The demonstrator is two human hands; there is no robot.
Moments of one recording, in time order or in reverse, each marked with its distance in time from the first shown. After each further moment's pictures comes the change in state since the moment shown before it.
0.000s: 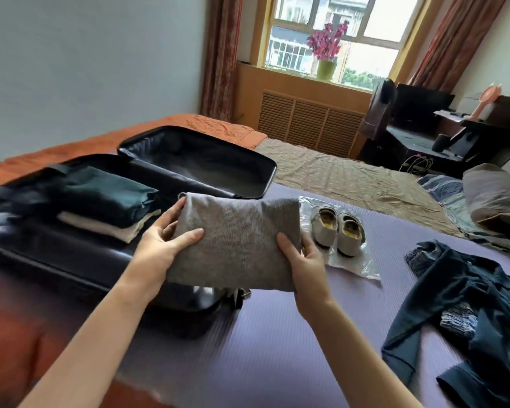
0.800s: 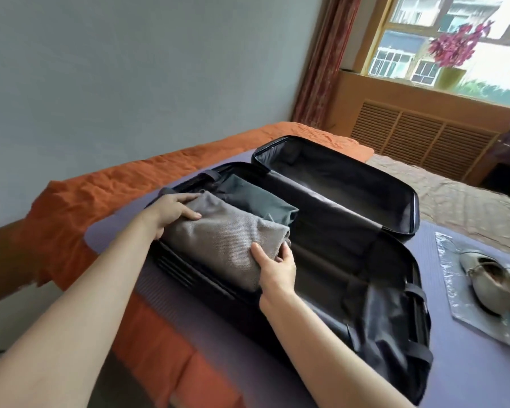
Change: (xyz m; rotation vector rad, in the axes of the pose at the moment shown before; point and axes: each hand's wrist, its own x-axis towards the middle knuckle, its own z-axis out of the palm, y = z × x) left_hand 0.128 0.029 -0.304 0.342 0.184 -0.273; right_hand 0.038 0.128 0.330 0.075 -0.001 0.332
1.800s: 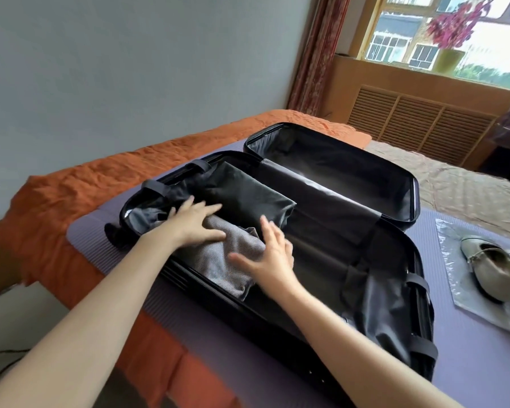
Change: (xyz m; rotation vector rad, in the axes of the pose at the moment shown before) left_hand 0.018 -0.029 0.049 1.008 -0.053 0.220; right_hand 0.018 -0.011 -0.025 -1.073 -0.242 -0.419
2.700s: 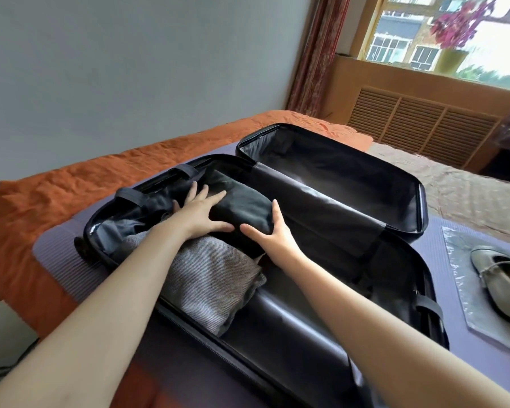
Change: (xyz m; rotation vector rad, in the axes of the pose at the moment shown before) left_hand 0.068 0.019 0.012 -0.124 0.032 -0.009; right_hand 0.104 0.042 -0.008 0.390 -0.065 0.055
